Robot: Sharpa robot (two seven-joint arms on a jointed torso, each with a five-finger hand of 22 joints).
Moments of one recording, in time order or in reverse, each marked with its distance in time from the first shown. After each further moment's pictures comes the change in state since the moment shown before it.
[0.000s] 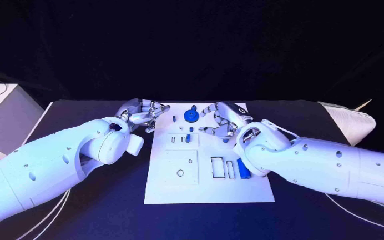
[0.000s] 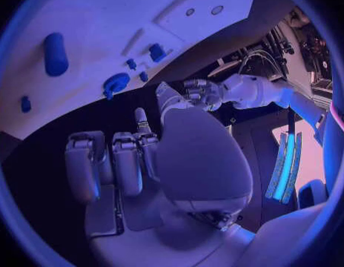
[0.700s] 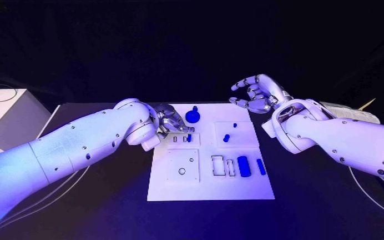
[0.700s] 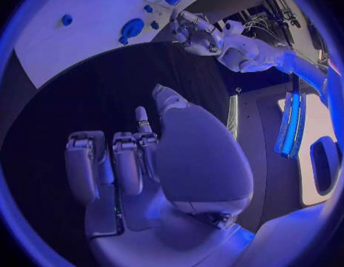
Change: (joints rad) left arm 0.151 0.224 -0.114 -0.178 -0.438 0.345 -0.454; left_hand -0.081 0.011 0.053 0.002 0.000 -0.048 -0.007 0.053 0.038 0.115 -0.008 0.168 0.194 0.005 -0.013 0.048 0.000 -0.031 0.123 -0.011 0.097 0.185; right arm 0.084 -0.144 0.015 -0.028 0.343 -0.019 0.224; right_hand 0.010 -0.014 0.052 -0.002 0.126 0.008 -0.001 0.018 0.003 0.000 -0.007 -0.004 0.000 0.000 -0.008 0.000 0.000 0.000 0.000 -0.008 -0.011 0.000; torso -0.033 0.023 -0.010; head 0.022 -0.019
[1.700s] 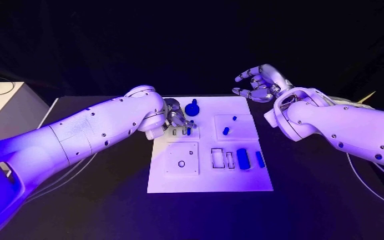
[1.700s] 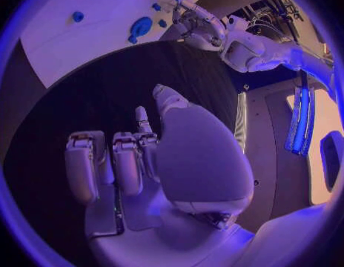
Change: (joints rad) left arm 0.046 0.101 -0.037 -0.093 -0.106 0.126 -0.124; left_hand -0.095 0.050 -0.163 0.000 0.004 0.023 -0.038 0.111 0.123 0.024 -0.029 0.021 0.024 0.000 -0.018 0.004 0.000 -0.016 0.025 -0.022 0.018 0.040; right arm 0.012 0.012 0.001 -0.041 0.045 0.037 -0.036; right_hand -0.004 -0.004 0.000 0.000 0.000 -0.003 0.003 0.000 0.000 0.000 0.000 0.000 0.001 0.000 0.000 0.000 0.000 0.000 0.000 0.000 0.000 0.001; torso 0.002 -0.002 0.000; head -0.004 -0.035
